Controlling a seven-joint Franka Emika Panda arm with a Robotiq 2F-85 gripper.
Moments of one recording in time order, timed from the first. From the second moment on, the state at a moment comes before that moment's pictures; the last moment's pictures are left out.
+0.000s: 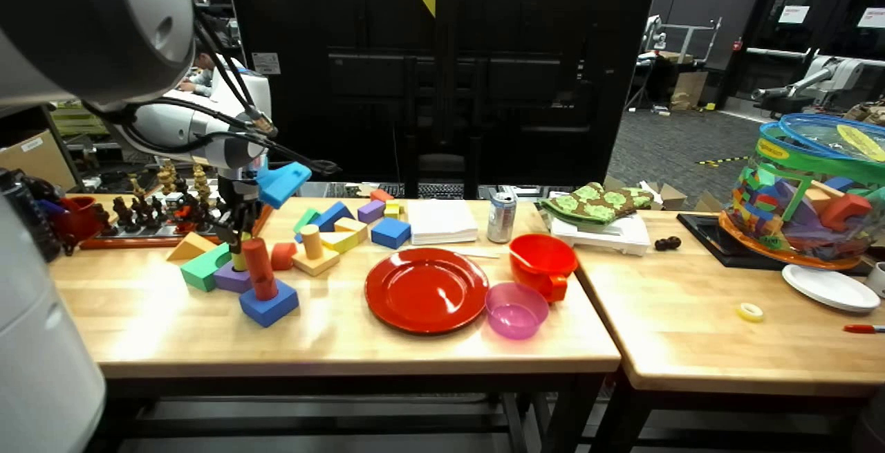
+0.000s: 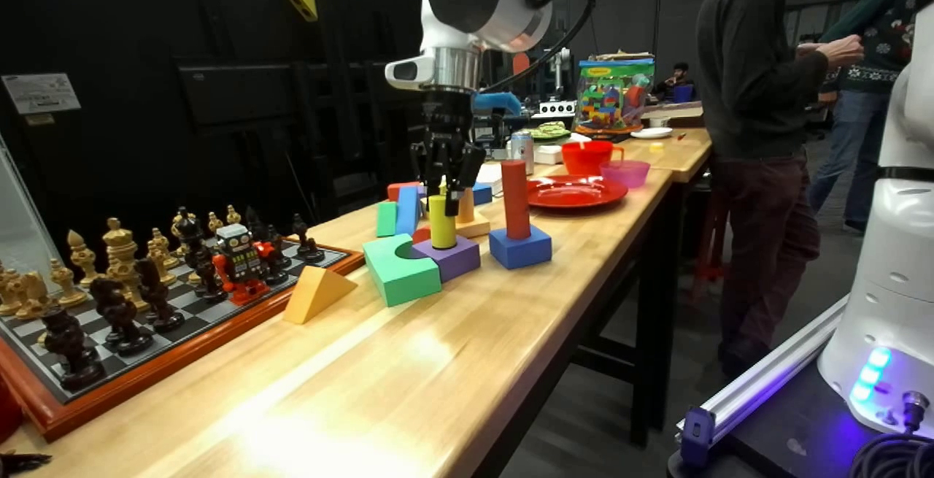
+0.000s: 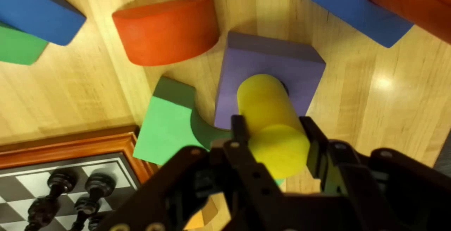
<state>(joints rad) 0.31 0.05 0.31 -2.18 0.27 2.30 -1.43</state>
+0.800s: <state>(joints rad) 0.30 0.06 0.32 -2.16 0.27 2.29 -1.34</state>
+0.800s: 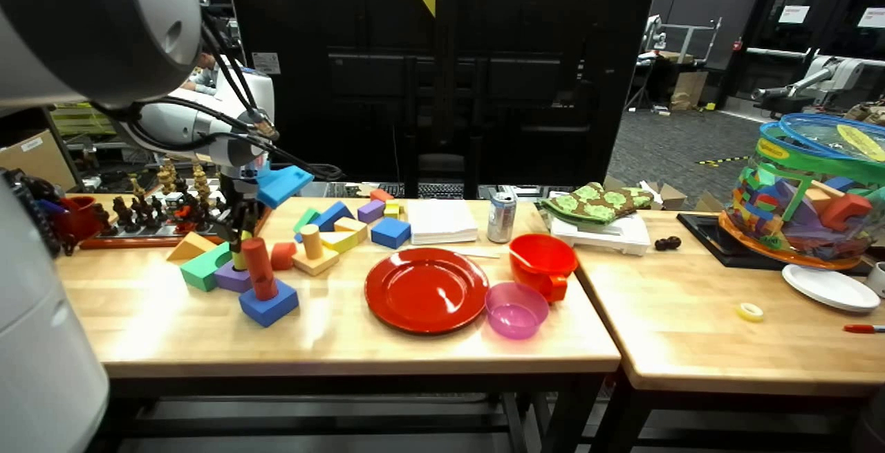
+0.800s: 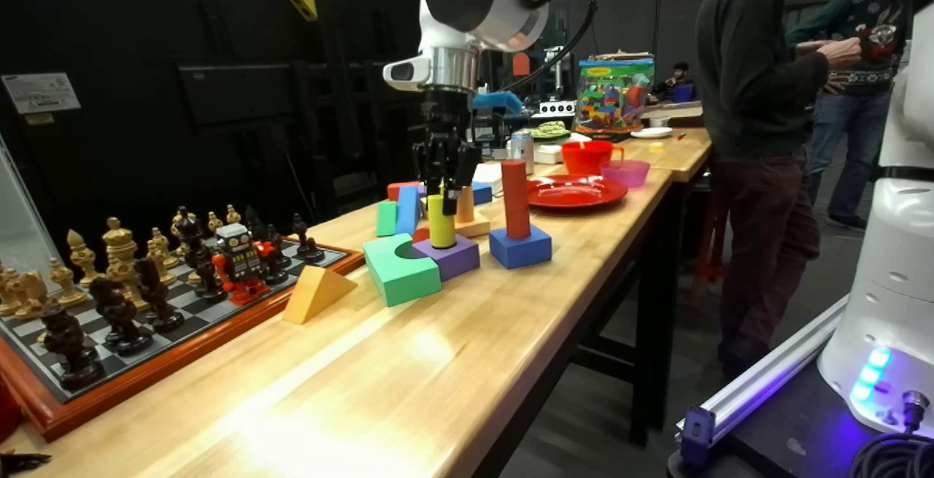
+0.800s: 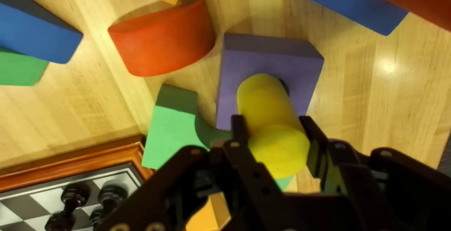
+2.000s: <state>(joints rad) 0.35 -0.01 0.35 -2.29 0.08 2.46 -1.10</state>
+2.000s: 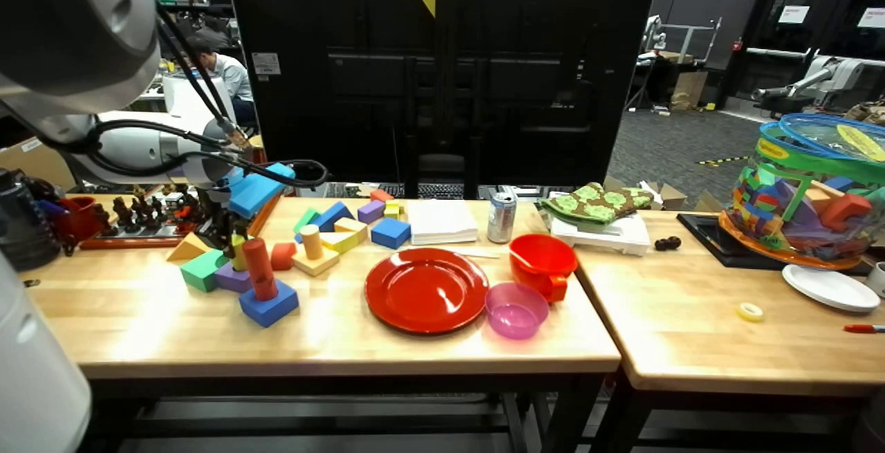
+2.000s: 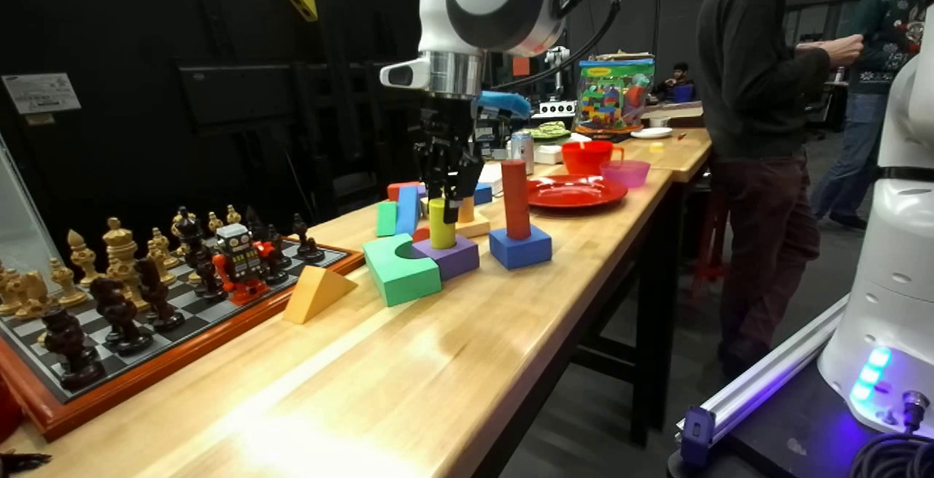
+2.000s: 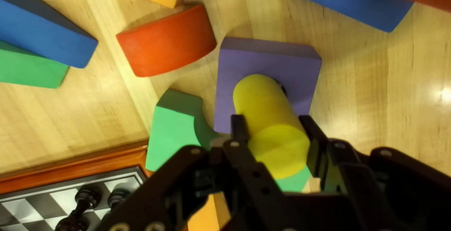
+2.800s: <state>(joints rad) 0.36 -0.01 0.36 -2.30 -0.02 2.42 -1.00</state>
